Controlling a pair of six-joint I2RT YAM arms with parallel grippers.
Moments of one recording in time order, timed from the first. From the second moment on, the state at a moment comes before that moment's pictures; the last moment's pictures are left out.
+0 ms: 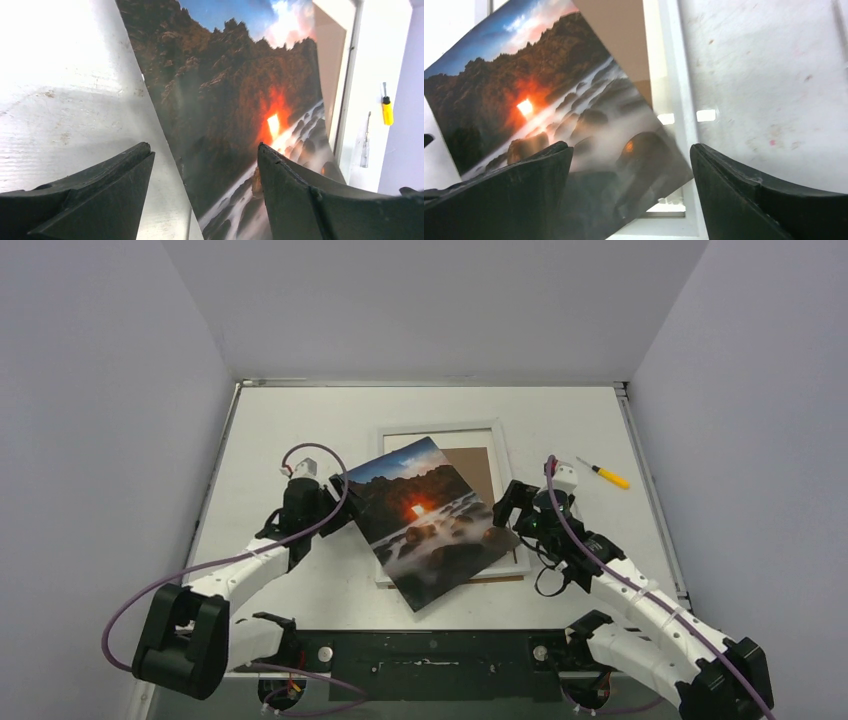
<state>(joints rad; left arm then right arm) -0.30 1.21 0.47 0.10 0.07 -0.83 0.54 0.89 0.54 -0.25 0.25 0.62</state>
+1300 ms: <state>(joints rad) -0.31 0.58 0.13 0.36 -0.37 -0.33 0.08 0.85 0.29 0.35 0.19 0.22</state>
